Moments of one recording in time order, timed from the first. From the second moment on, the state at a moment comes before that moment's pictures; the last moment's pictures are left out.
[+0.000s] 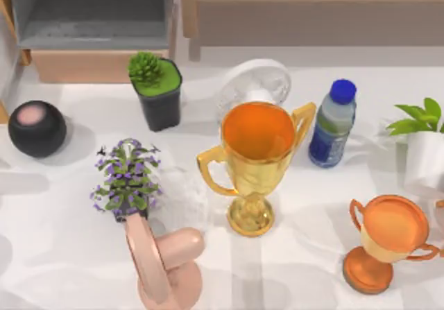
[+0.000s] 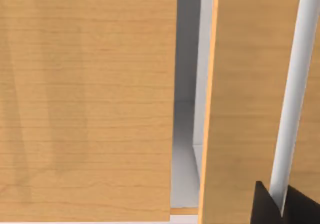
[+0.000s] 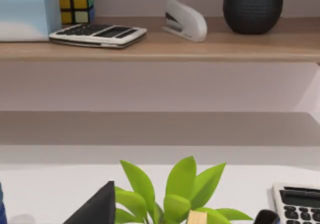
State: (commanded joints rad) left arm 0.55 2.12 0.70 1.39 0.60 1.59; right arm 0.00 0.00 0.00 0.00 0.00 0.00
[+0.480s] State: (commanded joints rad) left arm 0.62 2.08 0.59 1.45 0.66 1.59; right arm 0.00 0.00 0.00 0.00 0.00 0.00
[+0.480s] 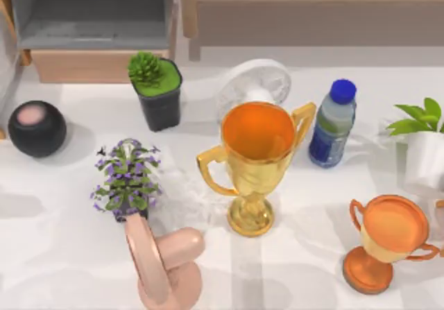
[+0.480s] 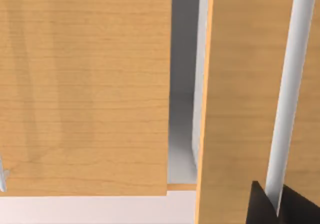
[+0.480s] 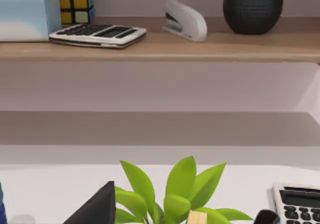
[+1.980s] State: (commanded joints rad) left arm 0.68 2.04 0.49 1.51 0.72 1.60; right arm 0.00 0.00 0.00 0.00 0.00 0.00
